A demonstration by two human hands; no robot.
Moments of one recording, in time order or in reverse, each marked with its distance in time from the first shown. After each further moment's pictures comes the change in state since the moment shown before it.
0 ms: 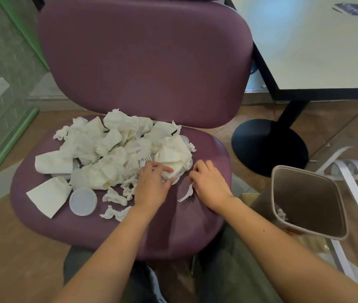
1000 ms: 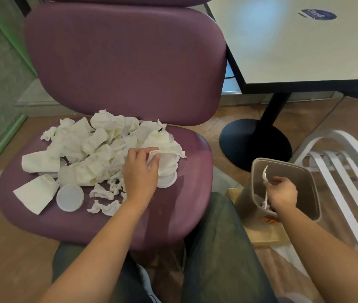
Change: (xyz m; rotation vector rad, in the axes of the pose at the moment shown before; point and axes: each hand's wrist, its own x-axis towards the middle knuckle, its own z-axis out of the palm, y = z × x) left_hand -0.012 0.044 -0.016 -0.175 0.319 0.054; right_hand -0.126 0.150 -0.033 0.581 0.300 1.228
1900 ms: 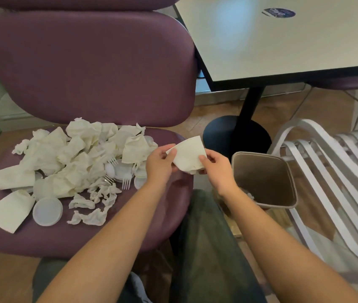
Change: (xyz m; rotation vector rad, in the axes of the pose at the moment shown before) left_hand 0.002 0.066 0.067 -0.777 -0.335 -0.496; right_hand -0.081 -0.097 0.031 0.434 -0.374 -0.279
